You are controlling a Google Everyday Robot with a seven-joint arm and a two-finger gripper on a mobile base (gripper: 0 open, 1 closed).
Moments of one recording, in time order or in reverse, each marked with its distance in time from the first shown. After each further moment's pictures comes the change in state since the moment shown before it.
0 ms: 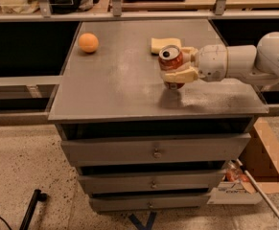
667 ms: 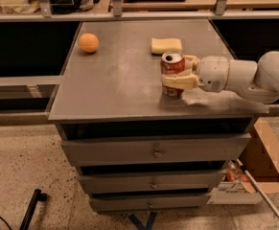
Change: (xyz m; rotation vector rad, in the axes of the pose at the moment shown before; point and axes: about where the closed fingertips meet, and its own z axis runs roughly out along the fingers) arm 0.007 0.011 -0.003 0.074 -0.094 0.123
